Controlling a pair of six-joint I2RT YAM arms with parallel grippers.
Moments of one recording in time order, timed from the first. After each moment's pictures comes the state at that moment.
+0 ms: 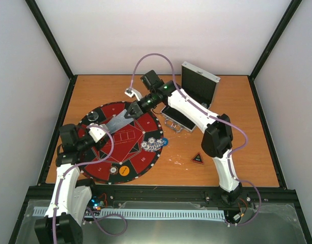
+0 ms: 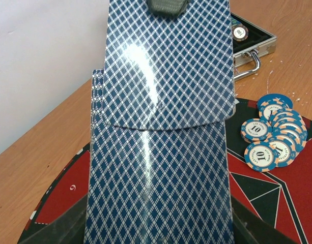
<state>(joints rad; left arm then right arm) 0.19 0.72 0.43 -0.24 0.84 0.77 0.74 2.14 2.09 -0.88 -0.91 0.11</state>
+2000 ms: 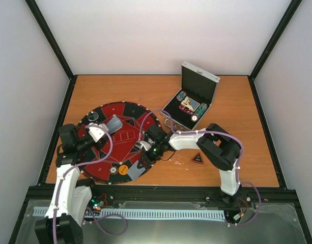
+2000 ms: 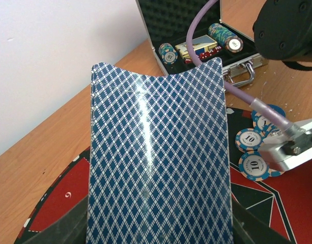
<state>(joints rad) 0.19 0.71 0.43 -0.22 0.87 0.73 0.94 1.93 1.07 -0.23 -0.85 0.44</state>
